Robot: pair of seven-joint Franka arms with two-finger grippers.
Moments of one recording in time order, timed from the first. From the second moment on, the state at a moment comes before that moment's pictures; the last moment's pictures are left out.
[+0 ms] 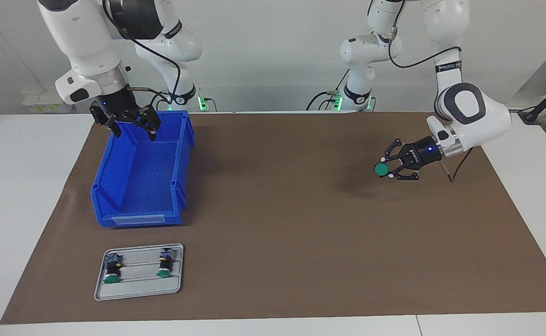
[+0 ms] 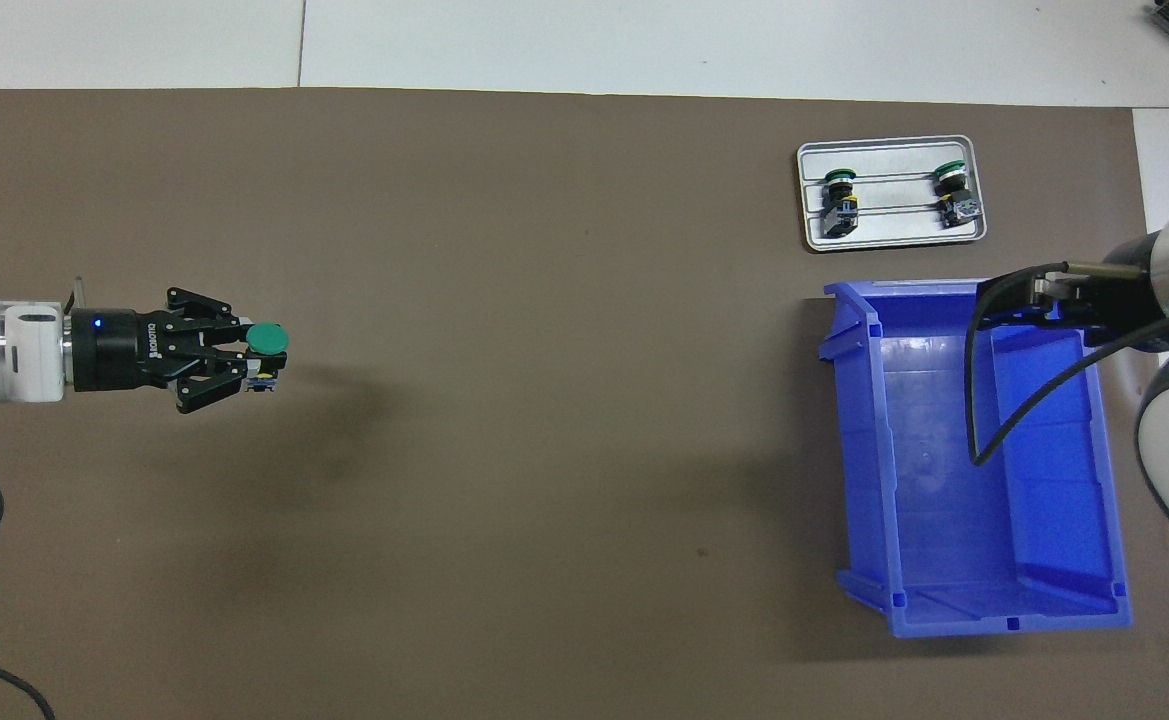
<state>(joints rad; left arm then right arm) 0.12 0.09 0.01 -2.13 -1.10 1.92 1.71 0.02 -0.03 0.04 -1.68 0.00 1.68 0.23</state>
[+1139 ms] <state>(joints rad) -0.11 0.06 -0.01 -2.39 -1.83 2.29 2.17 0.02 -0.03 0.04 -1.68 0.00 1.68 0.23</state>
